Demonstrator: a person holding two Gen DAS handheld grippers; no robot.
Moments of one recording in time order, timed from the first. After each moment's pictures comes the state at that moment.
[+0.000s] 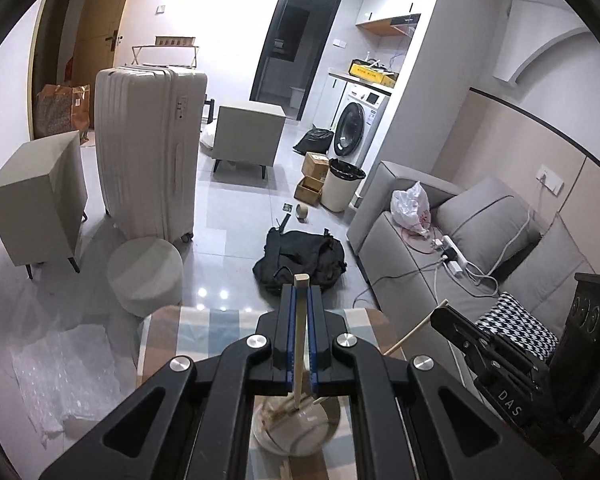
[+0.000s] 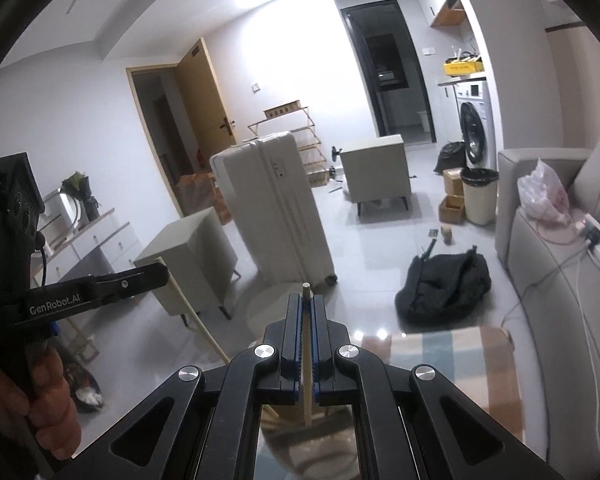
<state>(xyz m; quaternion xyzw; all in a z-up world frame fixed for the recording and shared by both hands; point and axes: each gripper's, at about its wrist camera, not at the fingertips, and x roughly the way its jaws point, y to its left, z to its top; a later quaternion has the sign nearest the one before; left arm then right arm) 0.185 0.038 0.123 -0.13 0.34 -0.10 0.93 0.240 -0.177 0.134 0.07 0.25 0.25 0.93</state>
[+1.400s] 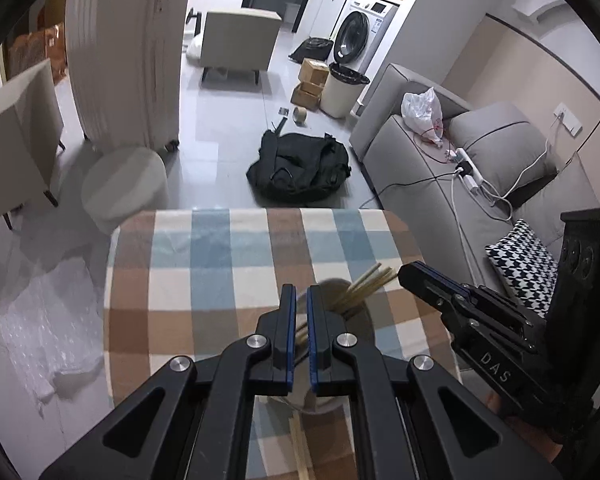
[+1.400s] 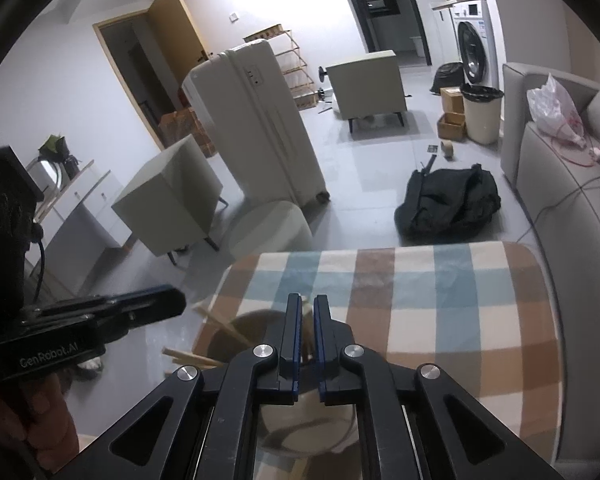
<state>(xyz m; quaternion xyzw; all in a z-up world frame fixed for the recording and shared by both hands) 0.206 0.025 0.044 -0.12 0.49 -0.13 0.86 0.275 -0.165 0.035 0.07 0.39 0.24 0.89</state>
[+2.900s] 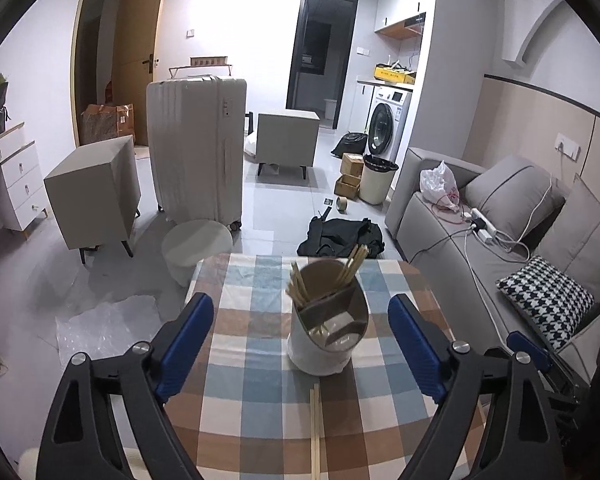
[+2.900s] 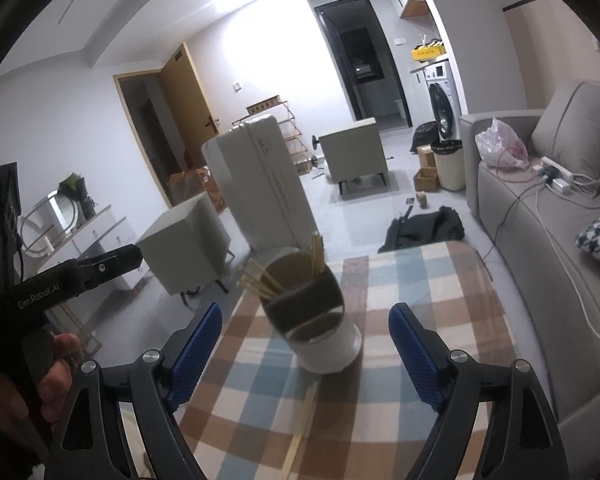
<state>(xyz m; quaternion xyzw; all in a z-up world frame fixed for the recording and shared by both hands) 0.055 0.010 0.077 -0.08 0.31 -0.02 0.95 0.077 -0.232 0.065 0.10 0.27 0.21 0.94</state>
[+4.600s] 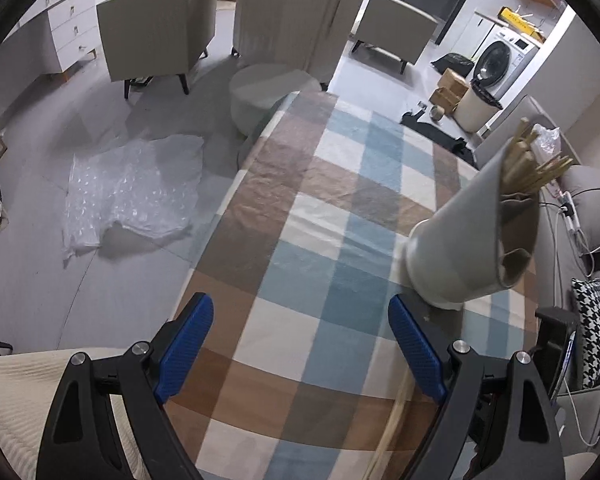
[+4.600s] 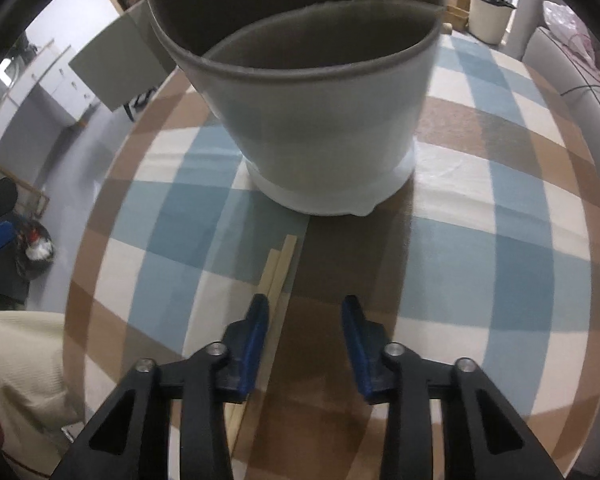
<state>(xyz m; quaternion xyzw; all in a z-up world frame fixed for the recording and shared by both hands) 0.092 0.097 -0.066 -0.20 0.51 0.09 0.83 0.184 -0.118 -0.145 -0.06 0.57 0.19 0.80</state>
